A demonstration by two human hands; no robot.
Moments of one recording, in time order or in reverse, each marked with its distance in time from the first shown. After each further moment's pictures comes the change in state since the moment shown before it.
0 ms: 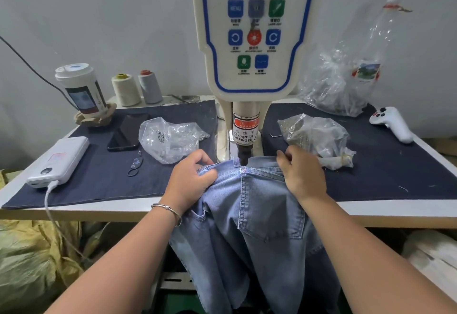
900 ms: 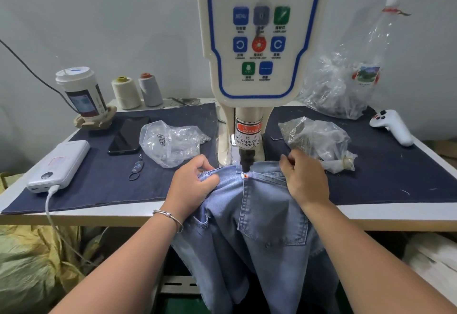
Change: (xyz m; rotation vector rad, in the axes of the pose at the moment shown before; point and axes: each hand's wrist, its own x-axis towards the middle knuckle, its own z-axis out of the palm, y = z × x) left_hand -0.005 0.002 0.000 -0.002 0.021 0.012; right_hand -0.005 -0.004 -0.003 -0.008 0.034 0.038
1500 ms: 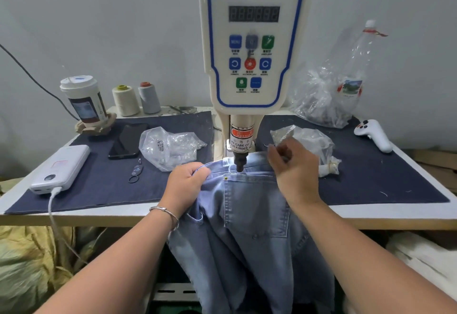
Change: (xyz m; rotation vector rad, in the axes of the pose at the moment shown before) left_hand -0.002 0.019 -0.011 -0.107 -0.019 0.004; right_hand -0.014 -0.051 -0.041 0.318 0.190 -0.104
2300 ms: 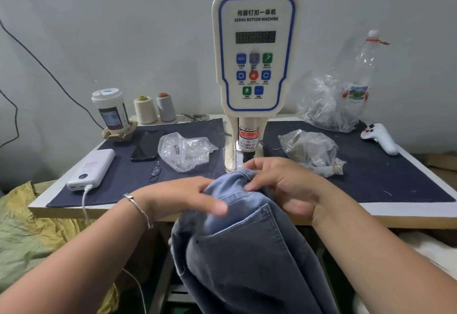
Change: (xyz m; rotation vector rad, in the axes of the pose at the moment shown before) left_hand -0.045 0.079 -0.065 -0.247 -0.968 -0.249; right_hand -0.022 -0.082 -0.047 0.849 -1.021 0.698
